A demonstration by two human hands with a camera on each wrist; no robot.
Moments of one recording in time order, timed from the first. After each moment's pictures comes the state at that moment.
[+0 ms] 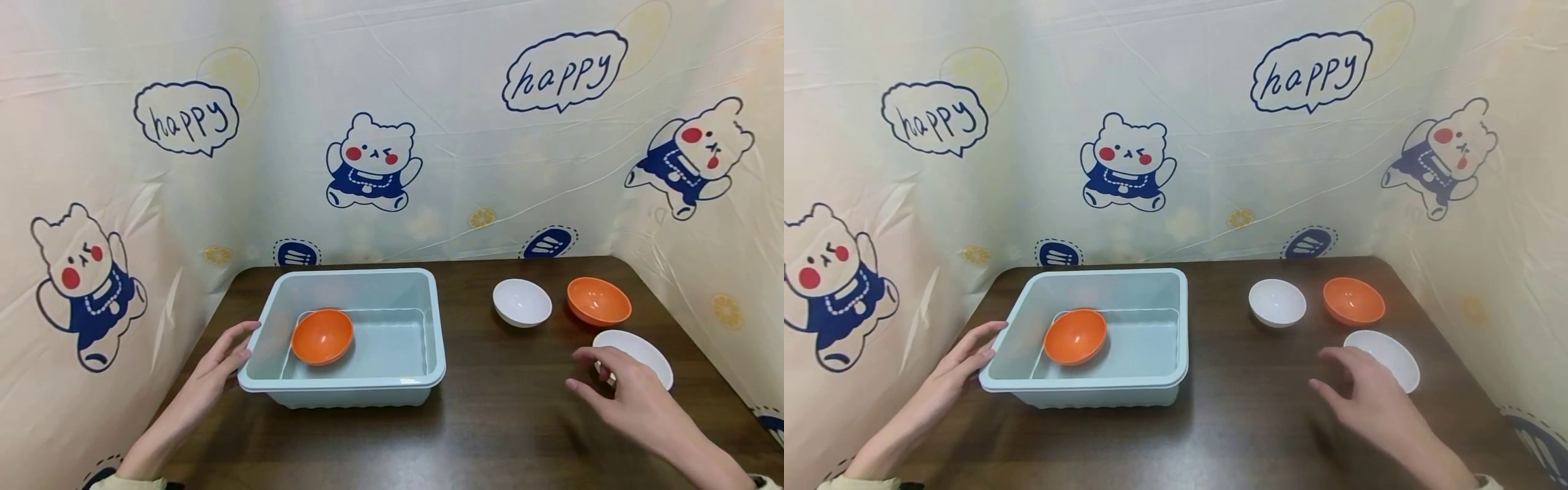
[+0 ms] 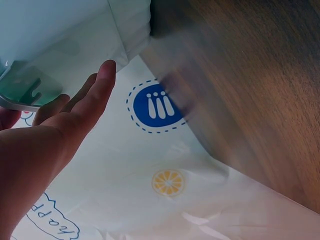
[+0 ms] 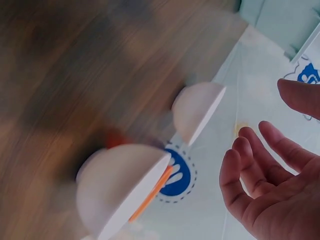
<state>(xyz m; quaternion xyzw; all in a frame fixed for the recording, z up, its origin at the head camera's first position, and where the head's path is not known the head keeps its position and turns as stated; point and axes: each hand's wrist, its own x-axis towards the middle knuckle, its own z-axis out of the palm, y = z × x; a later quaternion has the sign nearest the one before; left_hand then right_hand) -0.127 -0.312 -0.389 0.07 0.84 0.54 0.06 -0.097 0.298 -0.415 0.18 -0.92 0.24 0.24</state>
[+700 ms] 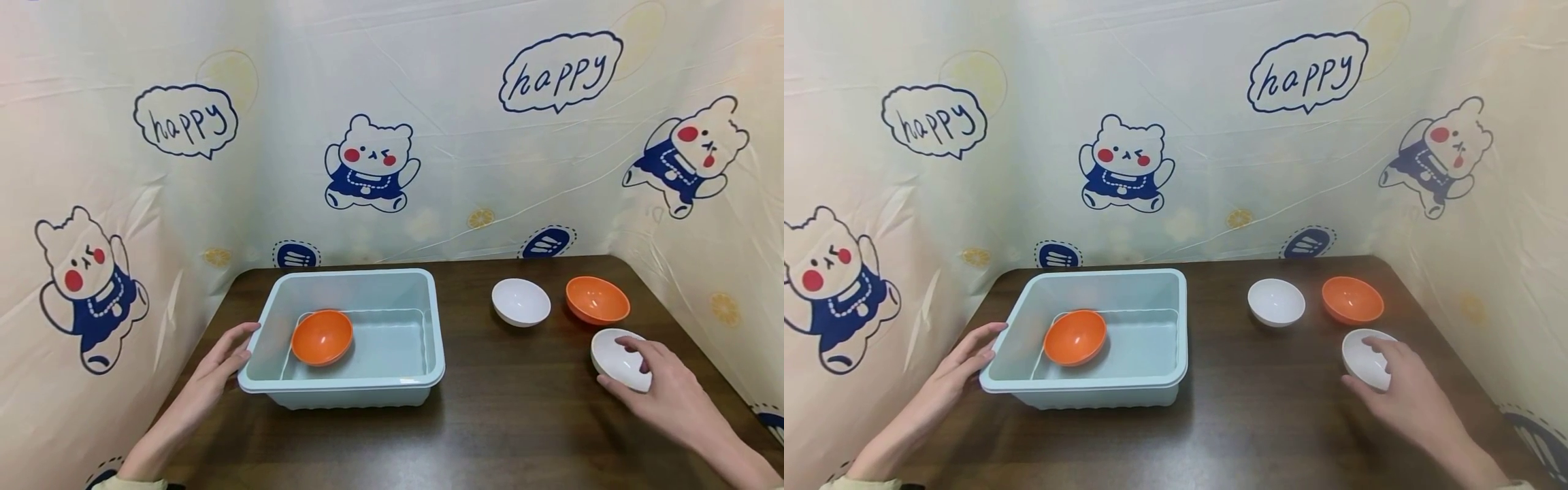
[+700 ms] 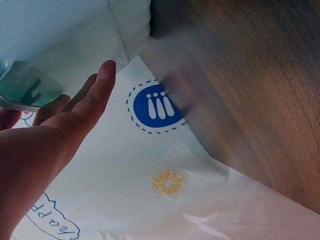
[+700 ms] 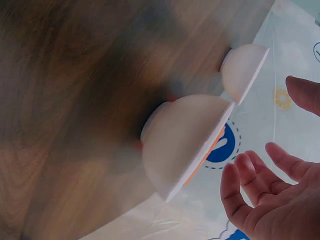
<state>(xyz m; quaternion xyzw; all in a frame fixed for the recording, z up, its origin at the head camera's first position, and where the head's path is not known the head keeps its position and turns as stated) -0.125 -0.312 -0.386 0.06 0.84 0.53 0.07 -0.095 0.347 -0.421 0.05 -0.96 0.22 0.18</state>
